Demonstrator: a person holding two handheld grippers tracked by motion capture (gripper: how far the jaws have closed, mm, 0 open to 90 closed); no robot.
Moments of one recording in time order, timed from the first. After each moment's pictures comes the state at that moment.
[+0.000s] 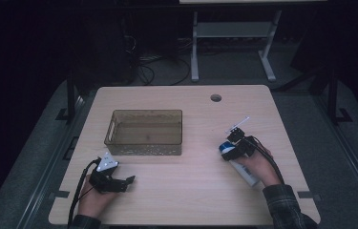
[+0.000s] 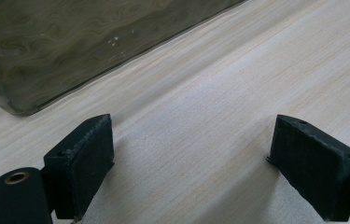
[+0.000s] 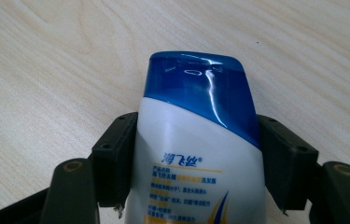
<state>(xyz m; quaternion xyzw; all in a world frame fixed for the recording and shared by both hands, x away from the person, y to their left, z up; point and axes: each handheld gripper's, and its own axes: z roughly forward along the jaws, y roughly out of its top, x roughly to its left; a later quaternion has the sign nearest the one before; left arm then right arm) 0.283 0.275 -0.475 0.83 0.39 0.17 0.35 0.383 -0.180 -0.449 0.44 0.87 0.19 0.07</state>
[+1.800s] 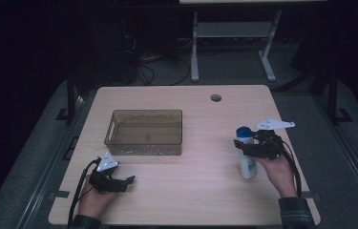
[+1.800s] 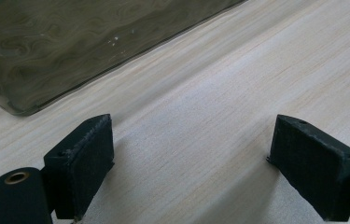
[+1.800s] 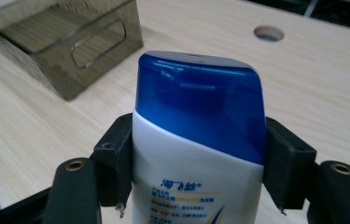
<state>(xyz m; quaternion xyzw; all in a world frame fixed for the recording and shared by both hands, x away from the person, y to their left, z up) 0.282 0.275 -0.475 0.83 0.39 0.17 0.36 0.329 -0.230 -0.391 0.43 0.78 0.41 0.18</state>
